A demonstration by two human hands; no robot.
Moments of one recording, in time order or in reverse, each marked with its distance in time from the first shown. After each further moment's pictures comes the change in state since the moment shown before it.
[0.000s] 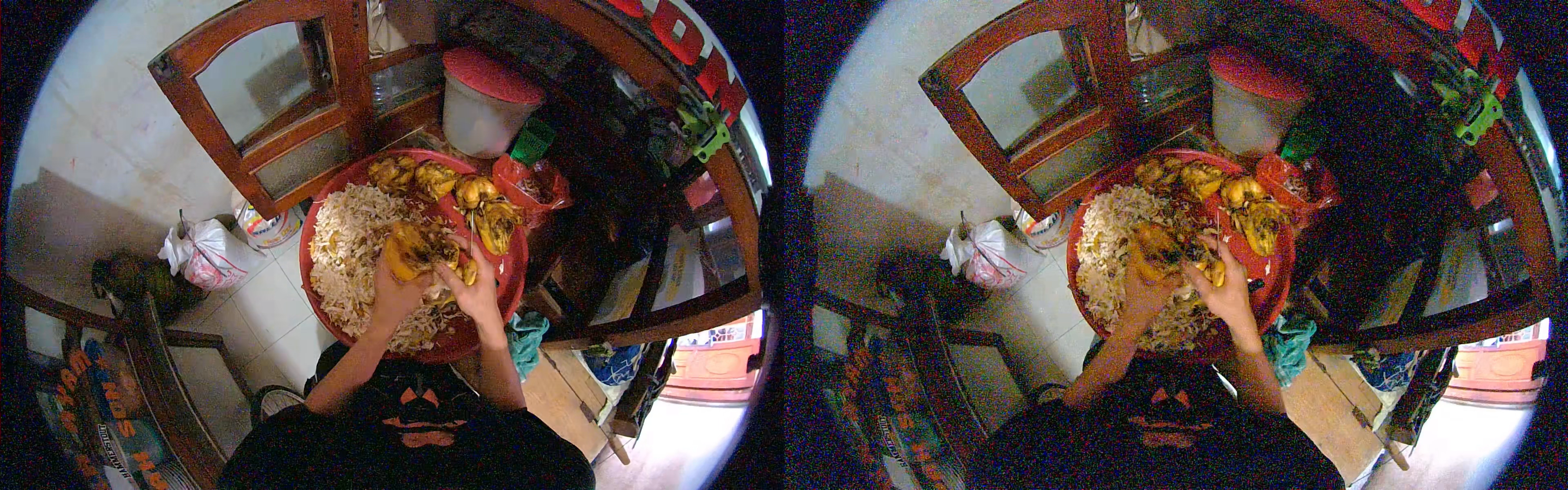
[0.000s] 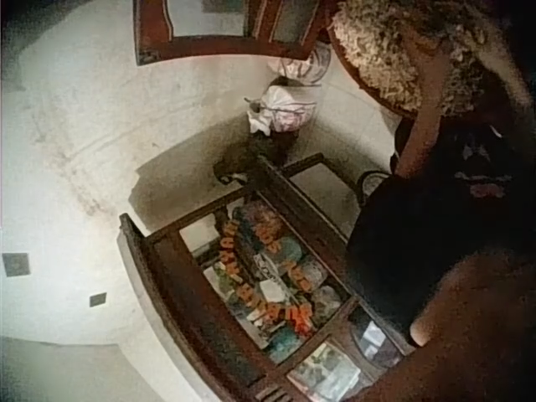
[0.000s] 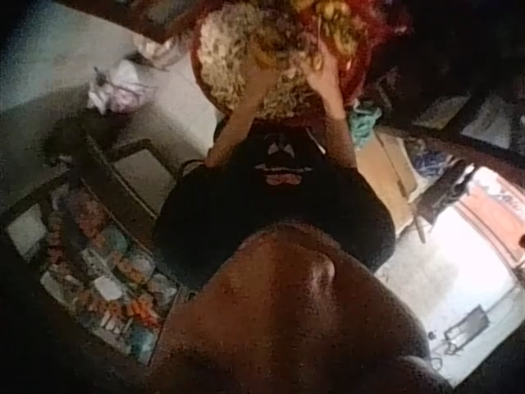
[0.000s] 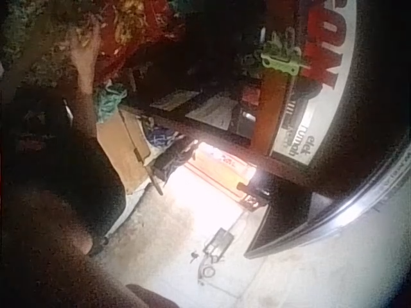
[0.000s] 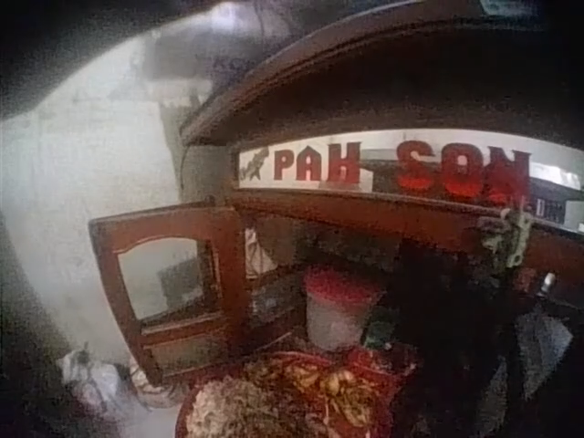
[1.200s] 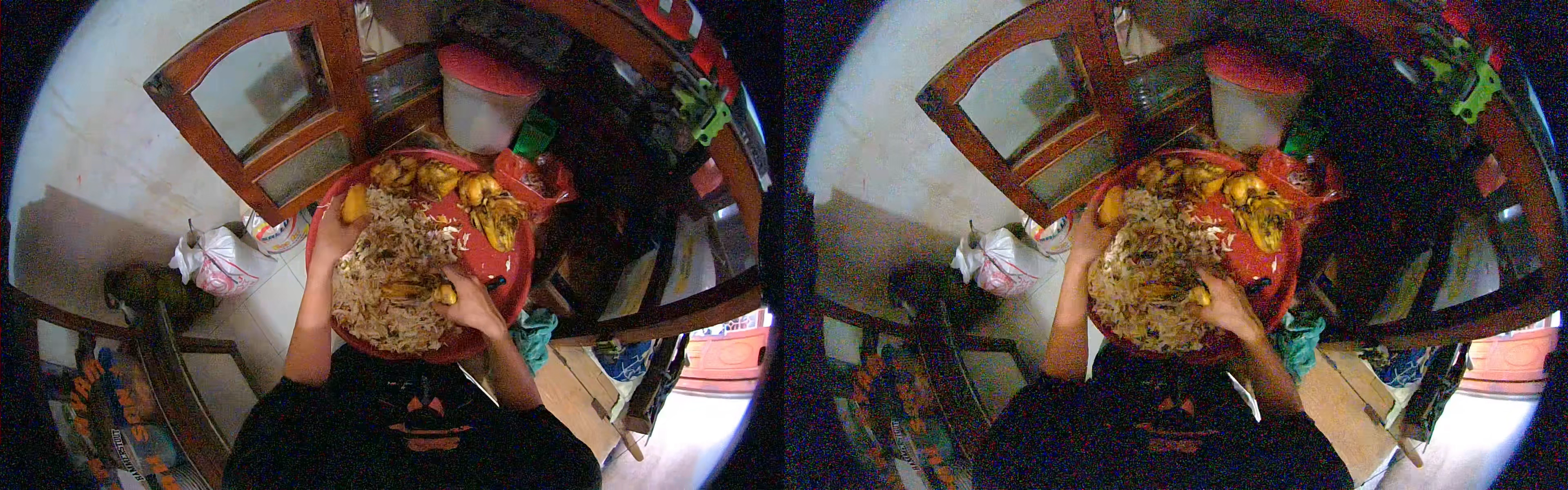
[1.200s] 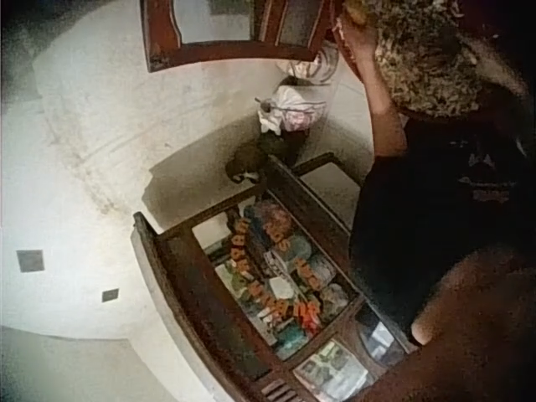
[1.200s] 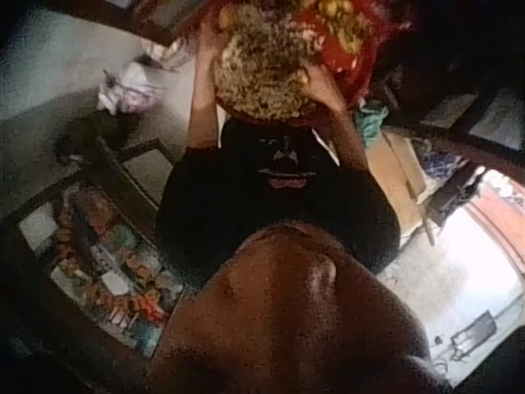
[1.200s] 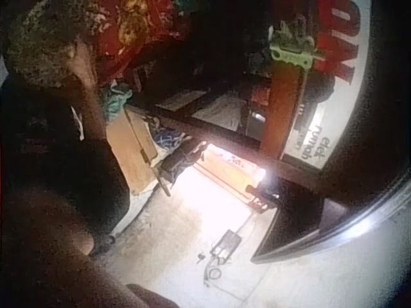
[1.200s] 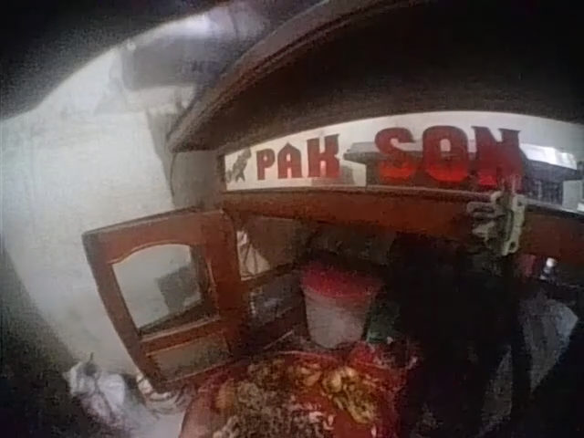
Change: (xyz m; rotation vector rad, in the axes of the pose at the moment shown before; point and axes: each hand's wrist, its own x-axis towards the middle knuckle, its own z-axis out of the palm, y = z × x) left_hand 0.107 -0.019 -0.114 0.670 -0.039 -0.039; right_hand -0.017 0.036 -0.007 -0.532 -0.465 0.134
